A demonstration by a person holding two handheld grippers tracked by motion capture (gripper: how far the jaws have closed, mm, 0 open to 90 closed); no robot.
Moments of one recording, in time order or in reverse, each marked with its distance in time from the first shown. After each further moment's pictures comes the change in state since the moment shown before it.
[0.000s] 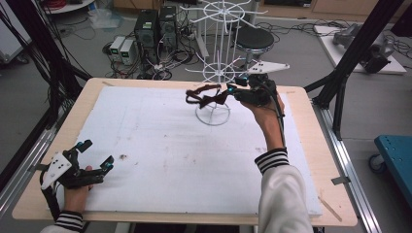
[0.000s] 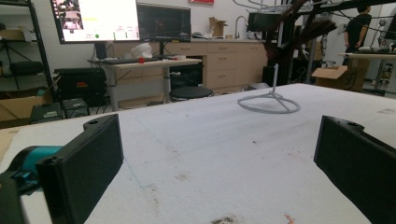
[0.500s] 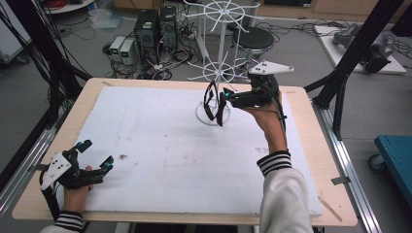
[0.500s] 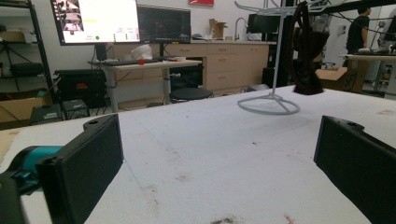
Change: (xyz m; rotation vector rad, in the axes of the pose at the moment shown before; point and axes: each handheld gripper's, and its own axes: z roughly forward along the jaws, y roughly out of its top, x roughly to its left) left arm 0.000 0.000 -0.001 -0.005 -0.001 -0.003; right arm 0.007 0.002 -0.010 -0.062 -0.009 0.024
